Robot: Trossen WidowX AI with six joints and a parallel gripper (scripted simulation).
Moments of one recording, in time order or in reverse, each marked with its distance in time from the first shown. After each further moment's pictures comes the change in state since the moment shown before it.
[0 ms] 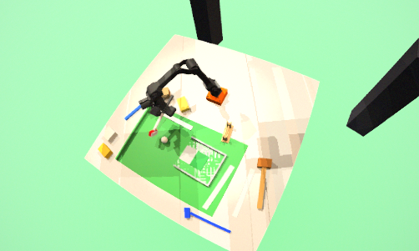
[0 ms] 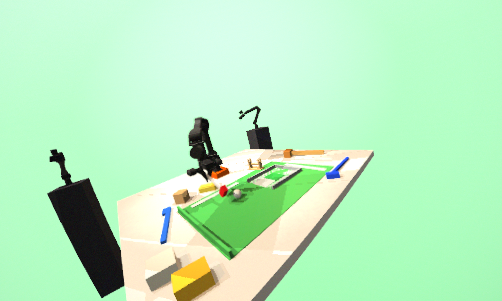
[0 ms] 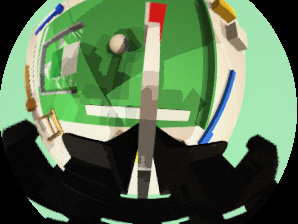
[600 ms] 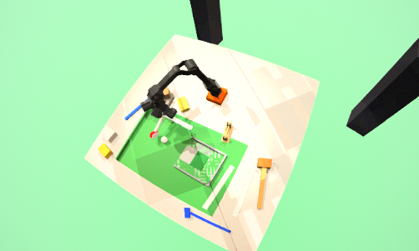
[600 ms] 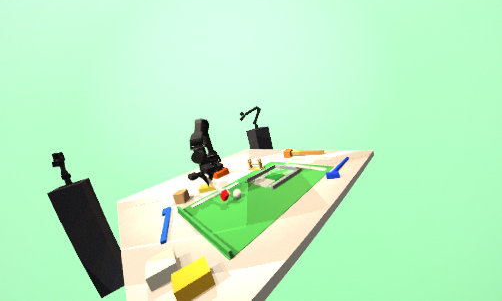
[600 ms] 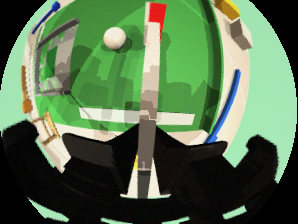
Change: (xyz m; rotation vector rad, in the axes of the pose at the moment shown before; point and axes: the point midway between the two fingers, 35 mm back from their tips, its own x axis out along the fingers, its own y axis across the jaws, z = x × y) arm 0.023 0.000 0.000 0.001 -0.003 -0.002
